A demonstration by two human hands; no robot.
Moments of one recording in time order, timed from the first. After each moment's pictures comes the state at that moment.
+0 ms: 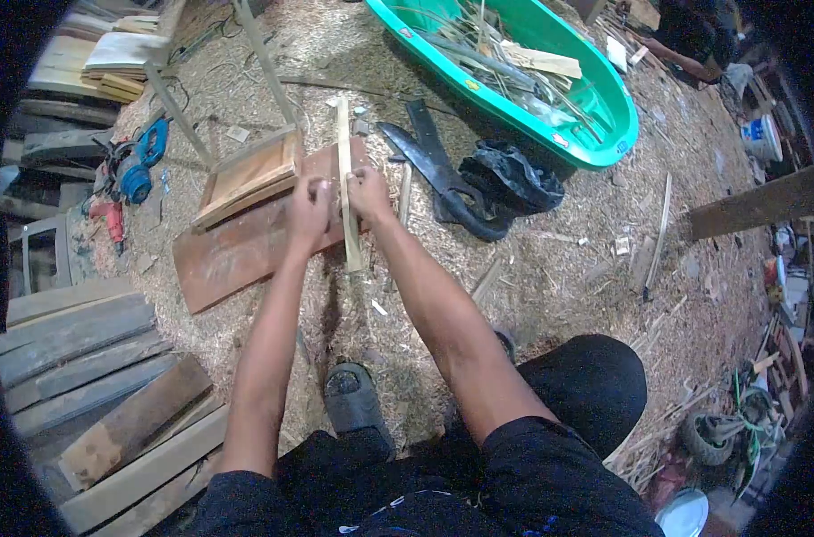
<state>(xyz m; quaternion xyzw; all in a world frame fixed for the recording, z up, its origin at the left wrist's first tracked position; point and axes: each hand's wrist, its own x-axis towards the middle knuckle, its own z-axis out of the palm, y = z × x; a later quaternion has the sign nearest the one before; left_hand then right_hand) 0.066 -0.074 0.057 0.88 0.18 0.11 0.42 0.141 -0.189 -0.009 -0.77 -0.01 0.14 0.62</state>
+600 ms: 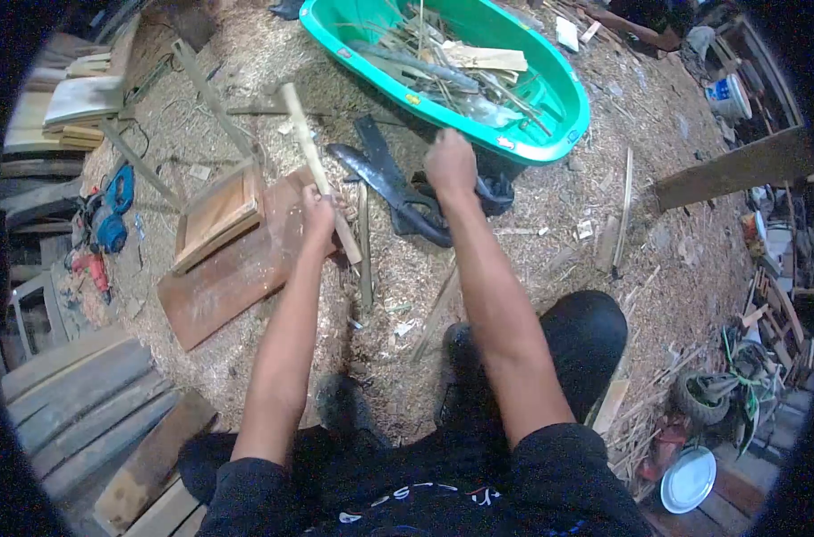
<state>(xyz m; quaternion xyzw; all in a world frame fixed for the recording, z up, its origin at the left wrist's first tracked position) 0.143 -0.149 0.007 0.67 0.24 0.04 0.70 0.215 -0.393 0.084 -0.94 0.02 -0.13 0.31</state>
